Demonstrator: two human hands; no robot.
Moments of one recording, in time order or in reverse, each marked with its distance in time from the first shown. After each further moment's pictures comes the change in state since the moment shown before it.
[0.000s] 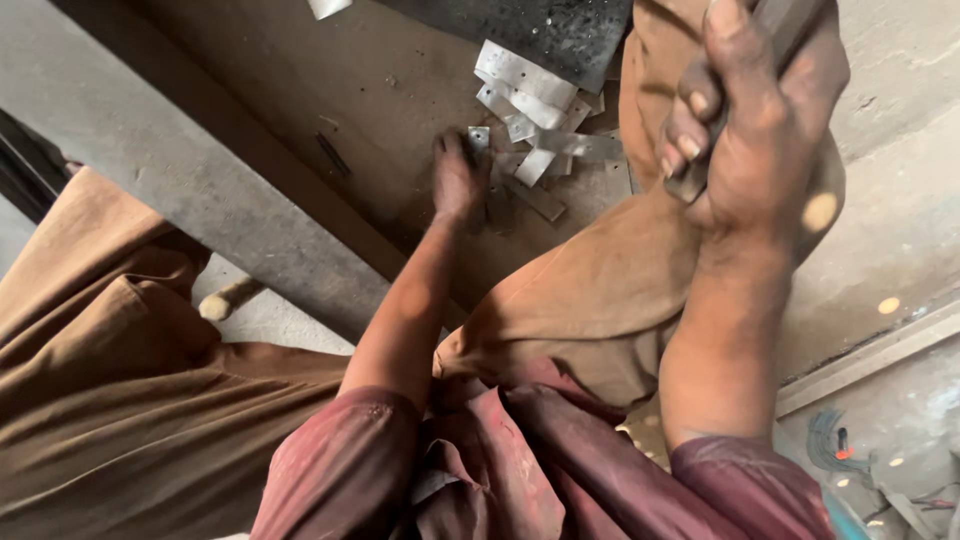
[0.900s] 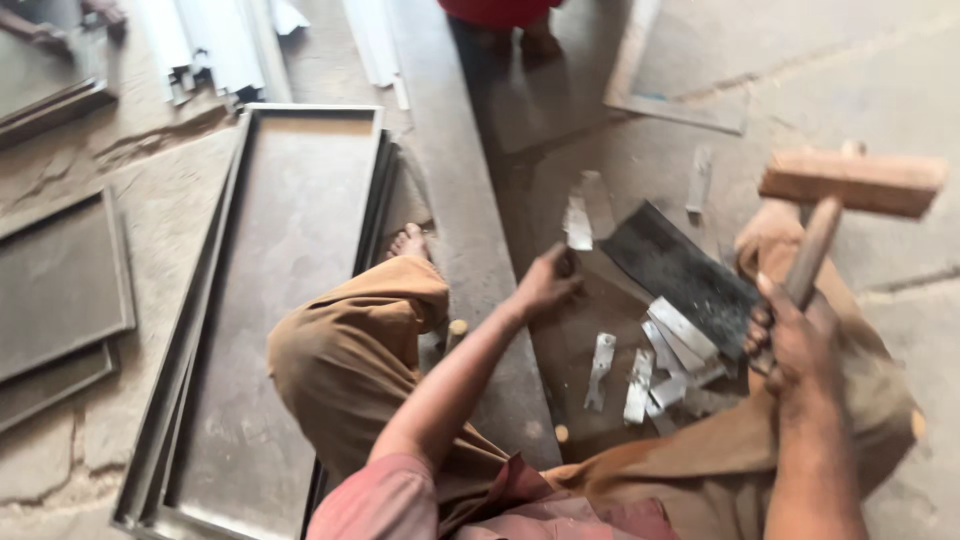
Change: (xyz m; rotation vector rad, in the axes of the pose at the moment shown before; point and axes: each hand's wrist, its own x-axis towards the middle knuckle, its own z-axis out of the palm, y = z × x) left_hand 0.033 0.101 -0.253 -0.420 -0.131 0.089; right_hand -0.005 0.036 0.011 -0.119 -0.124 0.148
